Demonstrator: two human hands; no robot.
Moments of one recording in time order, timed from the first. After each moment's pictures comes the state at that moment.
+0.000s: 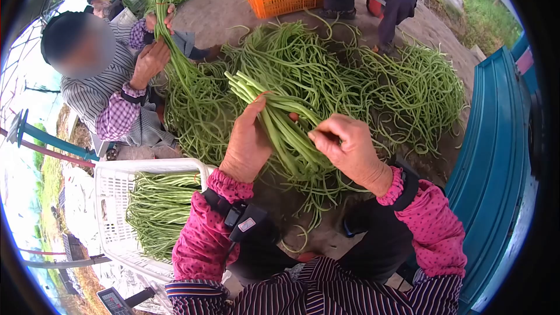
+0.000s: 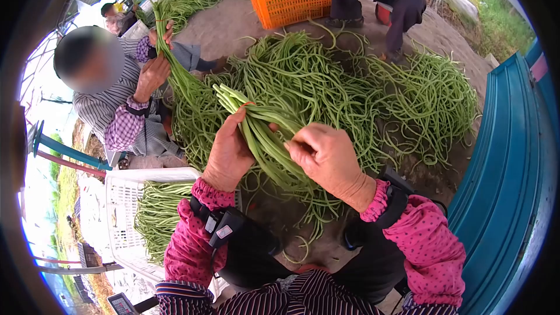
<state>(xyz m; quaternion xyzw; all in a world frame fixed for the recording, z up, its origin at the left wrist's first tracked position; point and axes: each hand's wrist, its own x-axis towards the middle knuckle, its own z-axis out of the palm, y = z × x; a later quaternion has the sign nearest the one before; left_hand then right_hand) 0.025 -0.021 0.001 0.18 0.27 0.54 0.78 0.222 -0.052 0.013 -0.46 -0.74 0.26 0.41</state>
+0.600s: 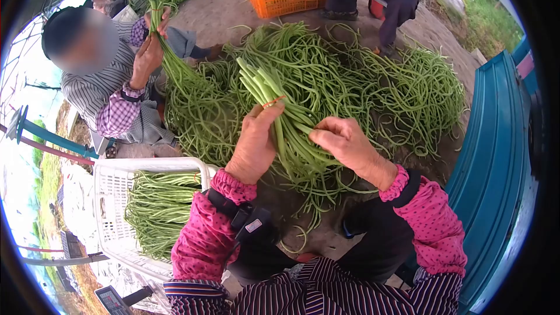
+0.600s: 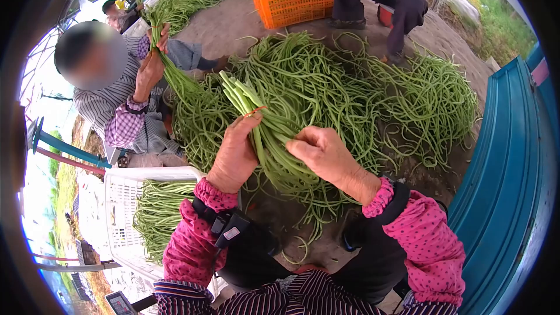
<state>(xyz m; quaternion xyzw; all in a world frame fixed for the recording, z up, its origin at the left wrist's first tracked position) 0.026 -0.028 0.001 0.26 0.37 0.51 0.74 0.217 -0.044 0.007 -0.49 -0.60 0.54 0.32</state>
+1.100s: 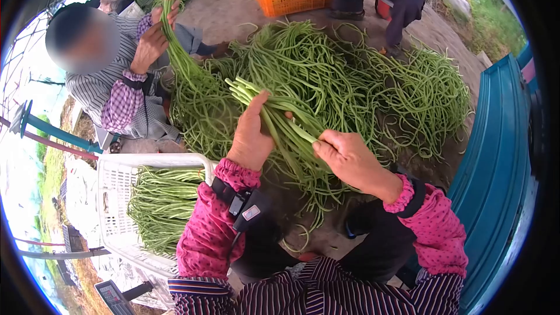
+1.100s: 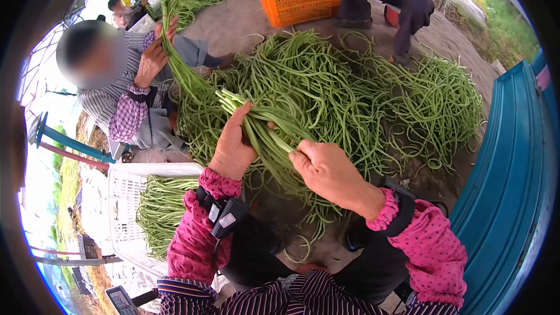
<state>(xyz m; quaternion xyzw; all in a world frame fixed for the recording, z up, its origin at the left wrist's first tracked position) 0.013 -0.009 -0.018 0.08 0.34 0.56 0.75 0.214 -0.065 0.021 -0.47 -0.73 0.41 0.27</state>
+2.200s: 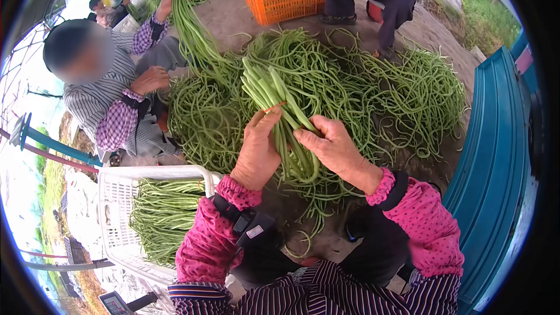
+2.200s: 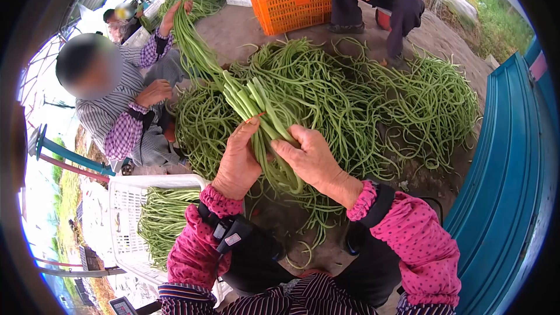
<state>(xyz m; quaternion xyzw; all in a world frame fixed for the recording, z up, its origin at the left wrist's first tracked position) 0.027 -0.025 -0.003 0.25 0.35 0.52 0.74 0.195 -0.037 0.005 -0.46 -0.60 0.53 0.39</state>
